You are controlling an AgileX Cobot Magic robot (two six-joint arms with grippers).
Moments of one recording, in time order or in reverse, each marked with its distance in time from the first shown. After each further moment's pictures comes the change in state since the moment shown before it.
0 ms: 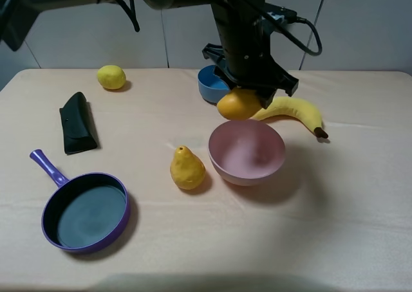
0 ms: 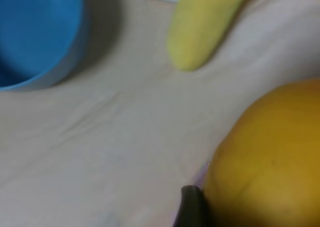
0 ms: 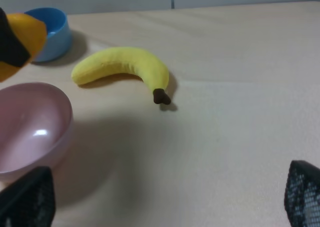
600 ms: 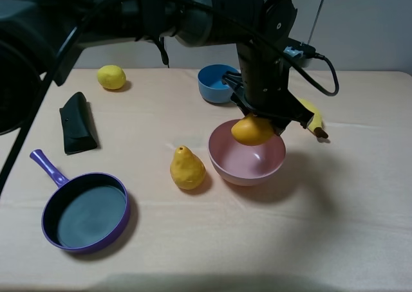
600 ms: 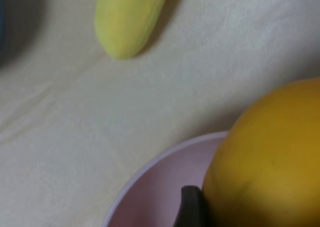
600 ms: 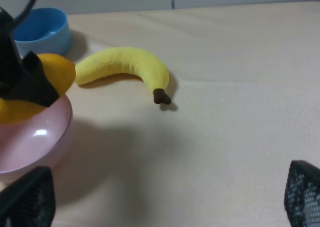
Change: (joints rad) left arm -0.062 0.083 -0.002 -0.006 -0.032 -0.018; right arm 0.000 0.000 0.000 0.000 0.000 0.000
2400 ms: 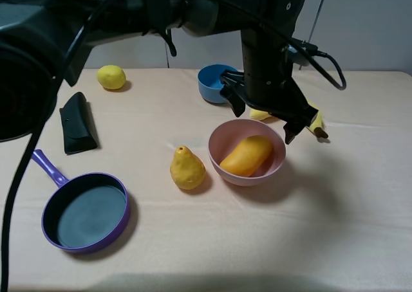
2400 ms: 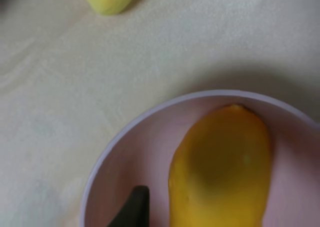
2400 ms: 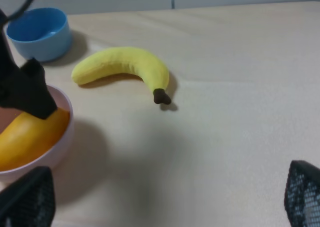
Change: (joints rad) left arm 0.000 0.026 -0.137 -0.042 0.212 -0.004; right arm 0.000 0.000 0.000 0.000 0.000 0.000
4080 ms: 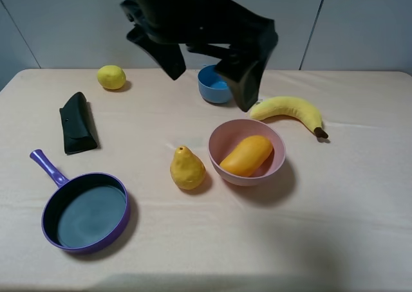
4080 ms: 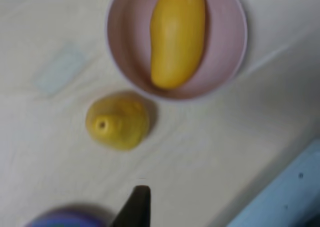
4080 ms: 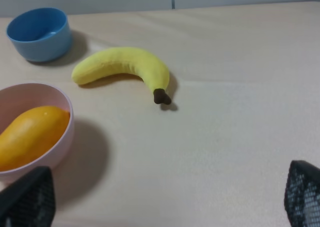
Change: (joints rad) left arm 0.000 -0.686 0.500 -0.081 0.110 0.017; right arm 0.000 0.000 0.000 0.000 0.000 0.000
